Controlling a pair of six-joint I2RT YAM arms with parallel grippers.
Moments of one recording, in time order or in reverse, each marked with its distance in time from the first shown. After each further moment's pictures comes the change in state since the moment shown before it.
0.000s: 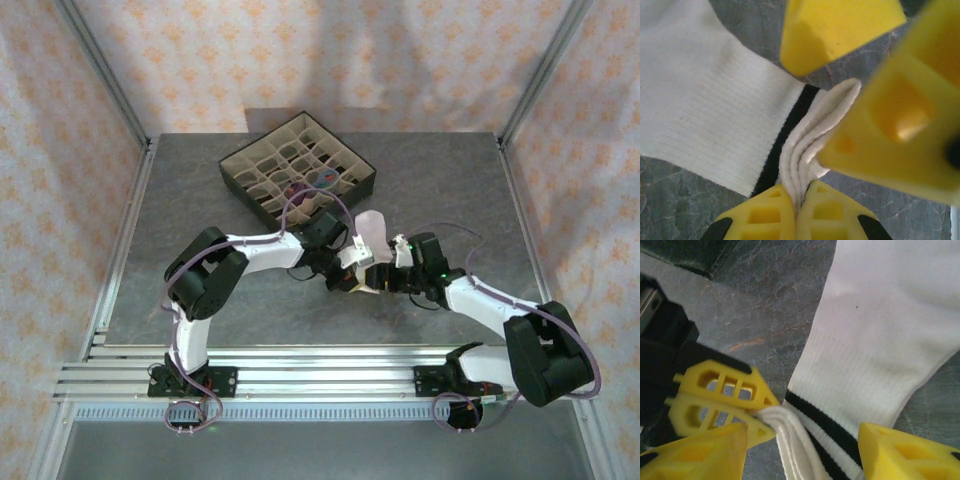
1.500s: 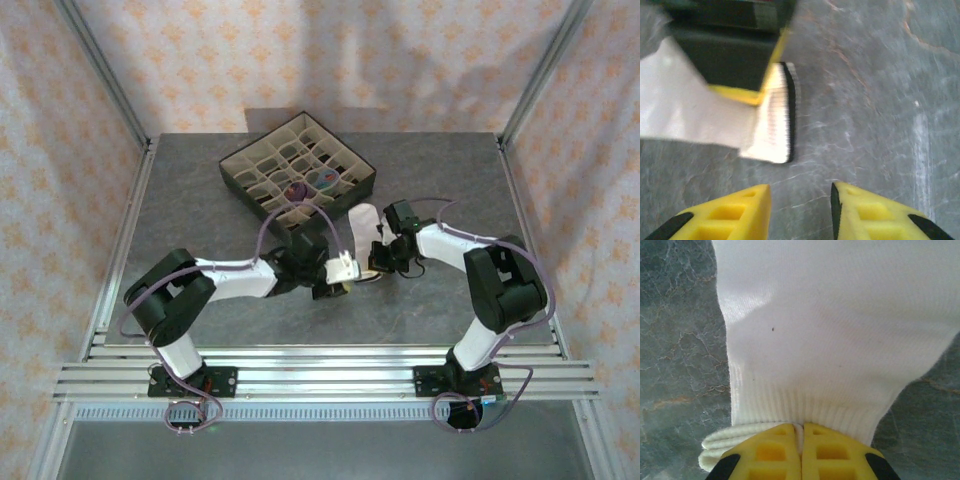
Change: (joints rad) left arm -0.084 -0.276 -0.417 0.475 -0.312 0.310; right arm -0.006 0.443 0.462 -0.422 0.131 0.004
